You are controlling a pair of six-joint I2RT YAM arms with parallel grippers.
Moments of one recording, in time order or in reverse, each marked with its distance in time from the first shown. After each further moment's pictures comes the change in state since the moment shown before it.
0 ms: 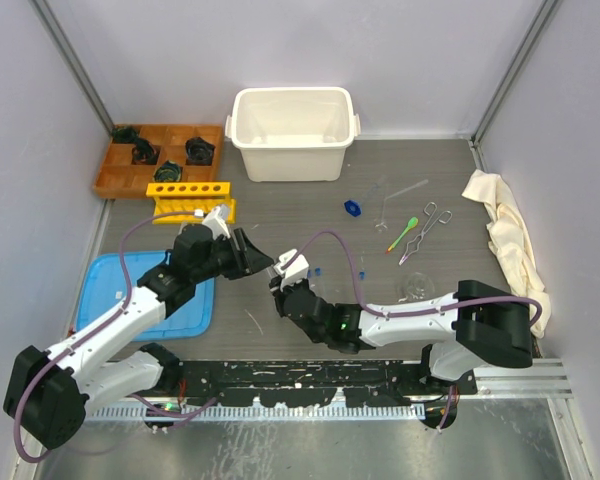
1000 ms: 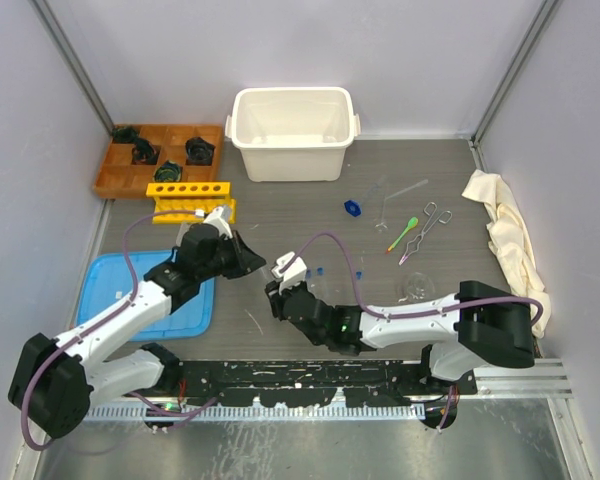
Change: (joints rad) left arm -0.001 0.057 0.003 -0.014 -0.082 0.051; right arm 0.014 -0.005 0.000 -0.003 -0.021 0.000
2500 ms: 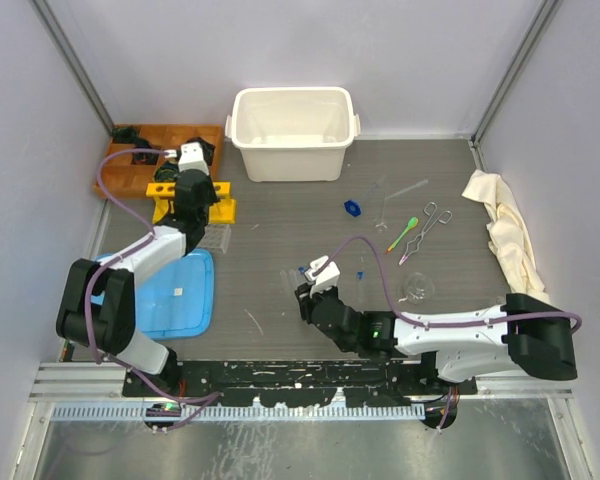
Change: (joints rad) left arm 0.269 0.469 0.298 0.423 -0.588 0.571; right arm 0.008 -0.254 -0.158 -0.164 0.080 0.068
